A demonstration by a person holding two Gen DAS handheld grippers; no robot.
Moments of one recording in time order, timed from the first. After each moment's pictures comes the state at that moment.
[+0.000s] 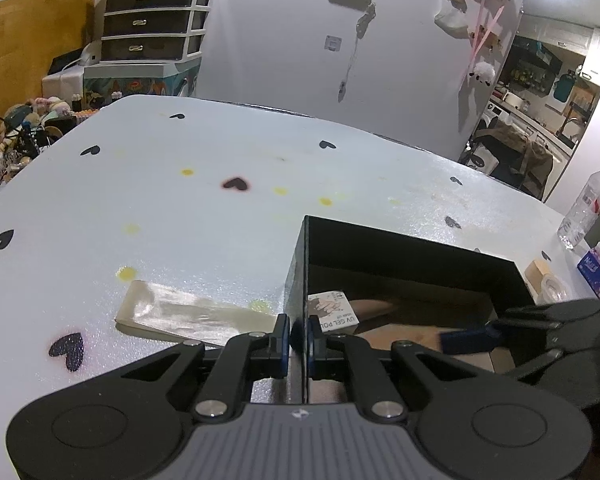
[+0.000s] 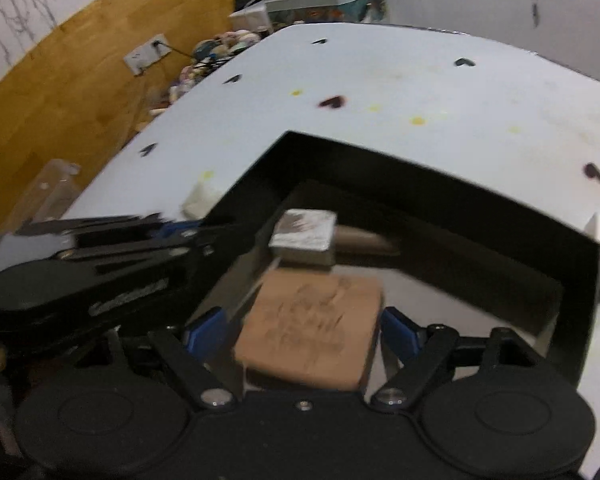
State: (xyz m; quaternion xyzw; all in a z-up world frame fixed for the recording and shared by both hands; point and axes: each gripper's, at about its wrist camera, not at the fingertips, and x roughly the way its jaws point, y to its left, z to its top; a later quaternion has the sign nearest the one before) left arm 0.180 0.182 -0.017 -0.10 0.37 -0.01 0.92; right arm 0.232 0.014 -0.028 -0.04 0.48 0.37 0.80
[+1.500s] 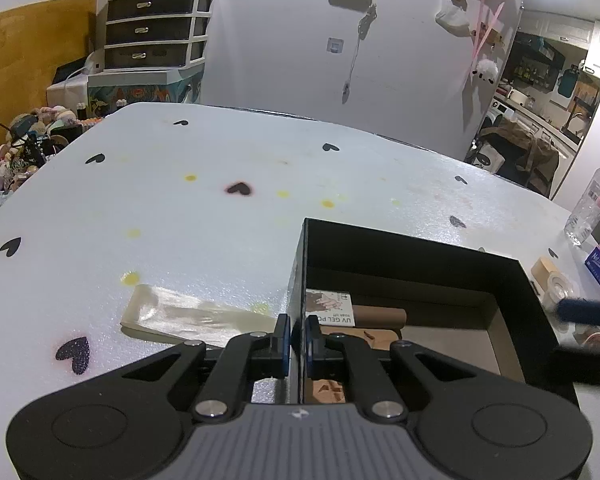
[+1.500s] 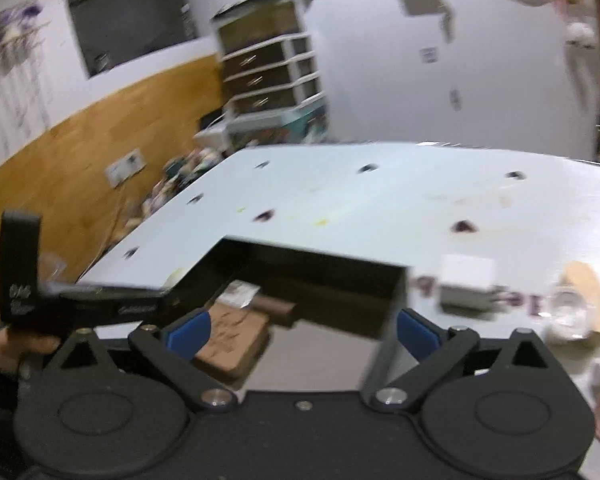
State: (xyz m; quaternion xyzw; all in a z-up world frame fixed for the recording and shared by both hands) left arm 0.179 0.179 -0.015 -0.08 0.37 0.00 0.93; right arm 0.195 -0.102 0.014 0.04 0.33 0.28 0.90
